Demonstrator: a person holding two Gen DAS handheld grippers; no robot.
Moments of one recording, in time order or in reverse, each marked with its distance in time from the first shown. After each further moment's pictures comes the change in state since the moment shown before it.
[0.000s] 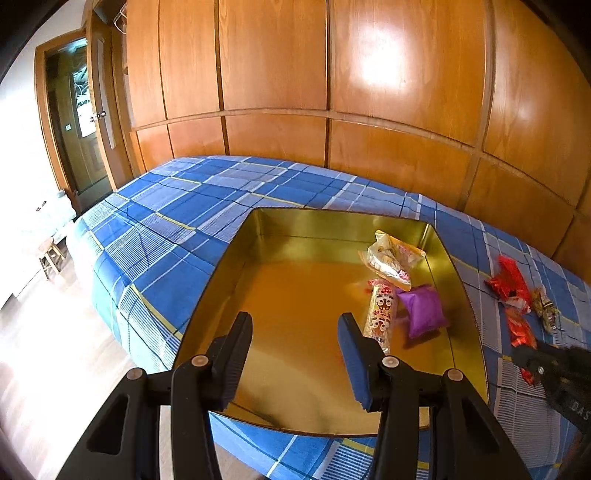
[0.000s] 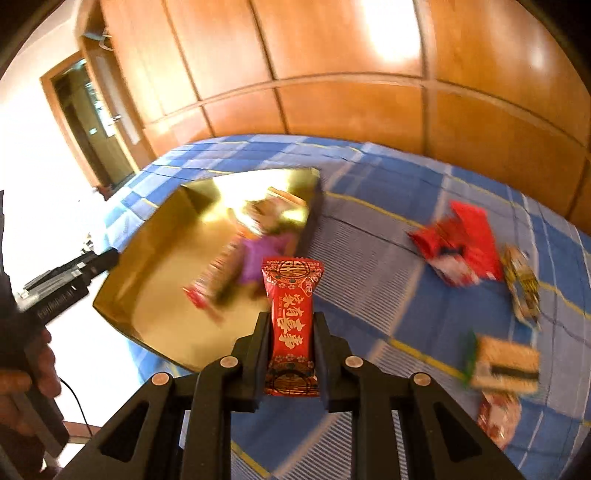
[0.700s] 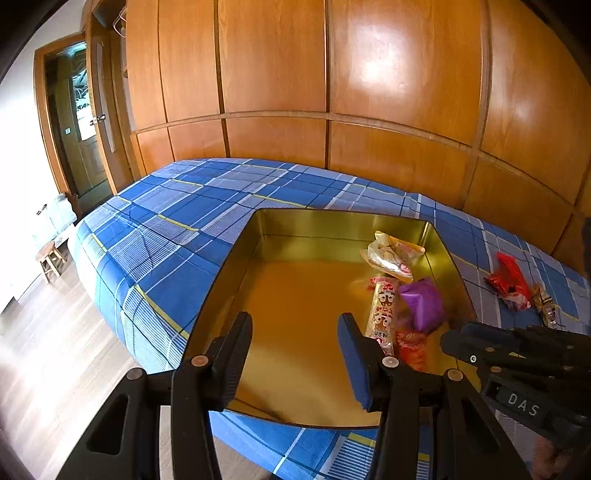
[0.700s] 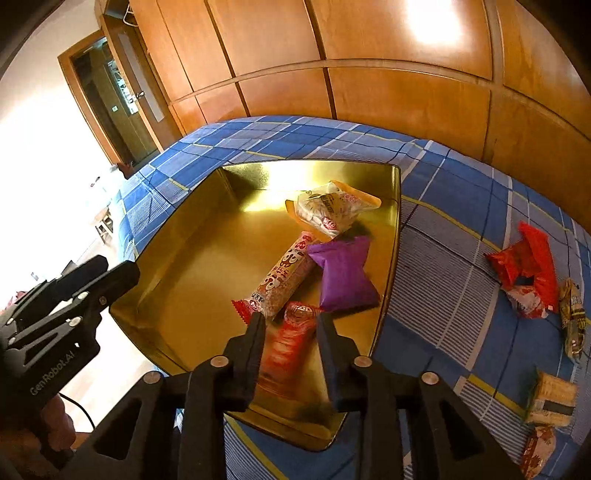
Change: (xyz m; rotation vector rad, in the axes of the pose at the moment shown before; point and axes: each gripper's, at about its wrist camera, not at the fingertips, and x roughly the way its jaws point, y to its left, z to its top) left arm -0.005 0.002 -0.005 0.011 -0.005 0.000; right arm 0.049 0.050 0.021 -0.055 0.068 0.070
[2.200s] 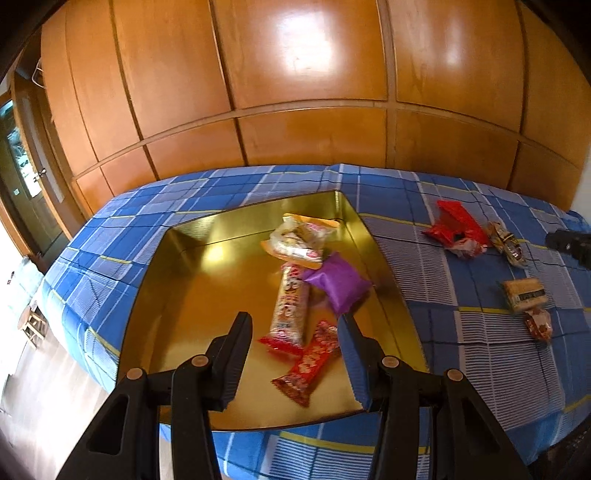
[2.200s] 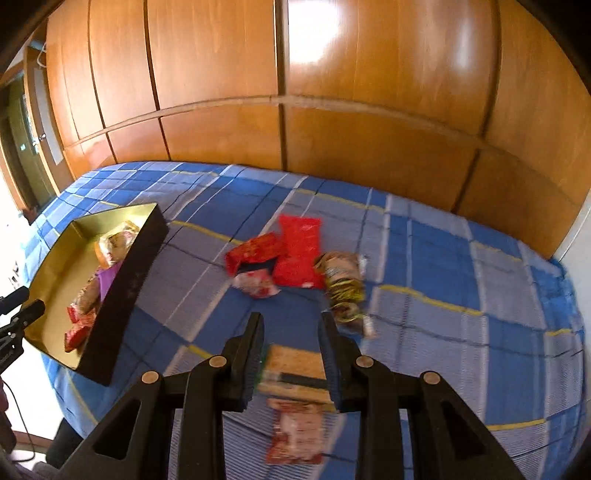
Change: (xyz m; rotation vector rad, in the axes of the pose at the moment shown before) left arm 0.002 -0.087 -0.008 0.265 0.024 -0.124; right arm -0.135 -0.174 -0.035 0.134 -0.117 -0.449
